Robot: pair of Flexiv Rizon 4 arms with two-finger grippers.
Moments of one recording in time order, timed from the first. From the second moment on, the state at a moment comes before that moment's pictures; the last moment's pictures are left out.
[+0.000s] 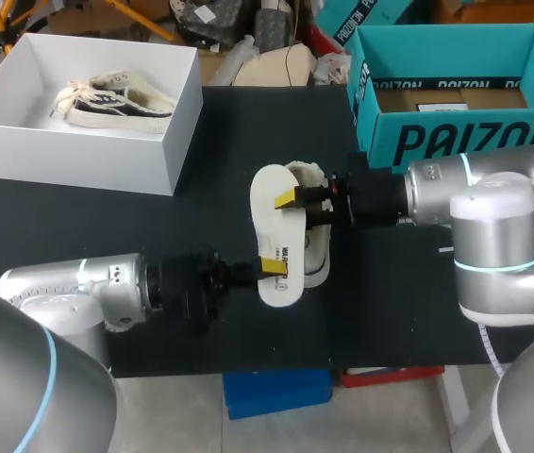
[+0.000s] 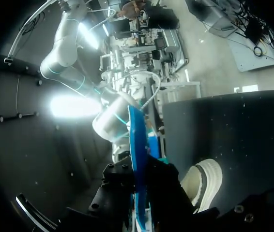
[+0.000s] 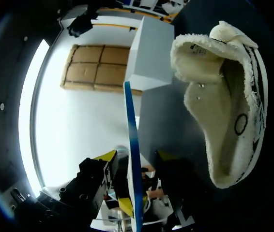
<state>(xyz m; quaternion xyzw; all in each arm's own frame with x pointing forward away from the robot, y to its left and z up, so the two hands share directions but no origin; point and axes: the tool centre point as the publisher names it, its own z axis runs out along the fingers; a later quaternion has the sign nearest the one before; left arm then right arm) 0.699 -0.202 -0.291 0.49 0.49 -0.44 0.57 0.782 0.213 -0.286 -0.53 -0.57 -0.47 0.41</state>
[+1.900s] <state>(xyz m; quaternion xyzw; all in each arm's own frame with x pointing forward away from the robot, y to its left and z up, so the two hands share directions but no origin) 0.691 -0.151 -0.196 0.69 0.53 -0.12 0.47 0.786 0.217 -0.286 -0.53 -0.57 -0.47 0.41</state>
